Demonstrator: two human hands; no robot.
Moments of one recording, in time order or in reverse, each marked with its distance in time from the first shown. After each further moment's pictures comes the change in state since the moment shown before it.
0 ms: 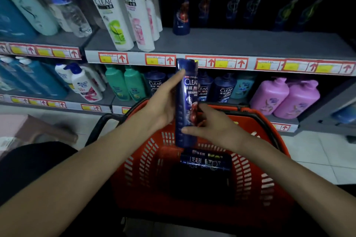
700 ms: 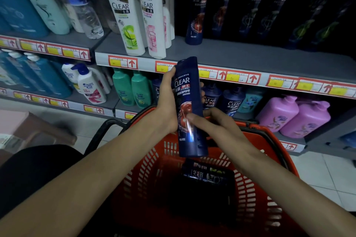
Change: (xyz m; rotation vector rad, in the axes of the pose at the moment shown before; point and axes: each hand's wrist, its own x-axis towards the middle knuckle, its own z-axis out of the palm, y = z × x) left_hand 0.019 0.014 -0.004 -0.266 0.044 -0.005; right_hand -0.004 -0.042 -0.001 0.560 0.094 0.142
